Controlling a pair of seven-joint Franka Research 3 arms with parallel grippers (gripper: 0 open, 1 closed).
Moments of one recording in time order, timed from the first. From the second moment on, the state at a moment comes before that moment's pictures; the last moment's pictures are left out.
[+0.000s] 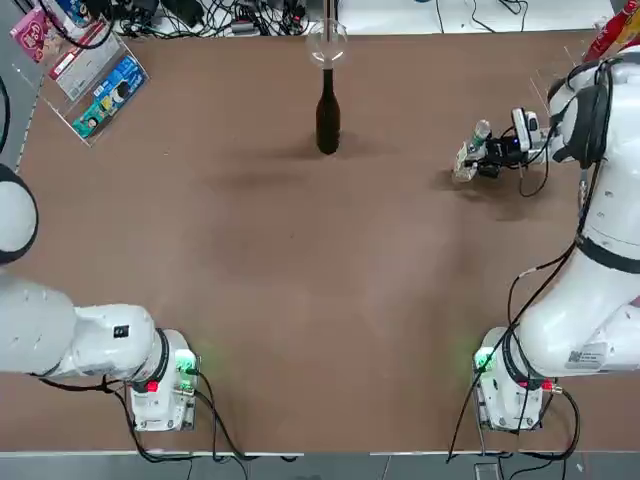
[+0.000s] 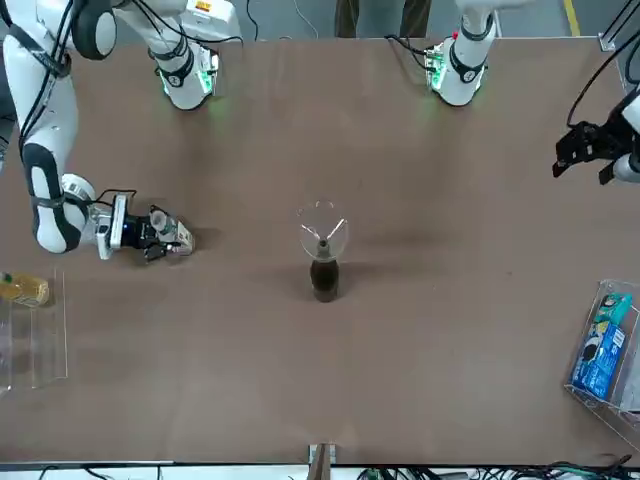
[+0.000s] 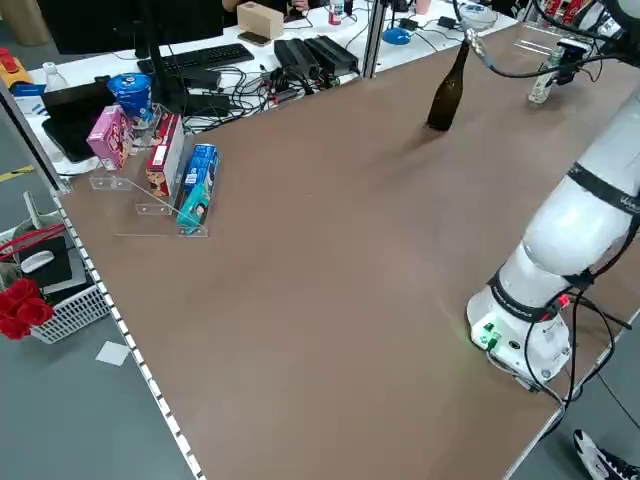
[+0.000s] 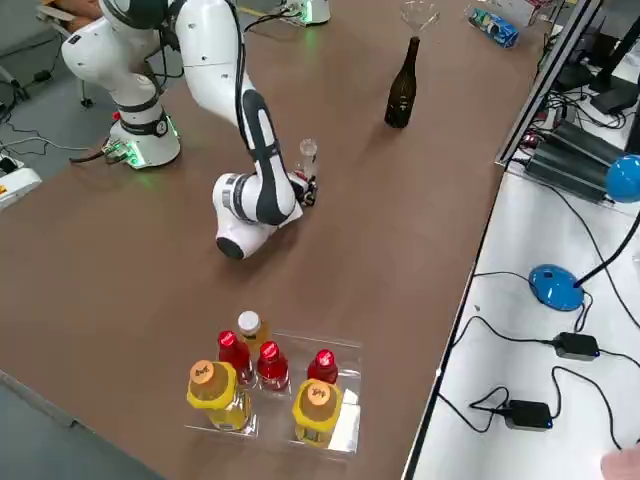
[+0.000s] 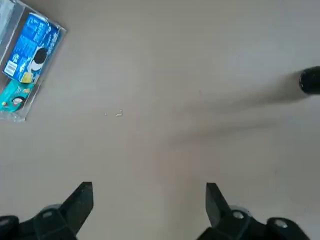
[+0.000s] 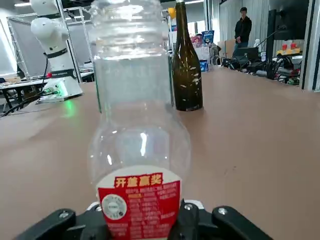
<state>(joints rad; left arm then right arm) 0.00 -0.04 -0.03 -1.58 -0.04 1.56 0.10 0.00 0.72 -0.41 -2.04 1.32 1.42 -2.70</state>
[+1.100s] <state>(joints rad) -0.06 0.01 -0.01 -1.55 -0.03 1.57 -0.02 0.00 0.73 -0.42 -2.03 1.32 1.39 -2.70</state>
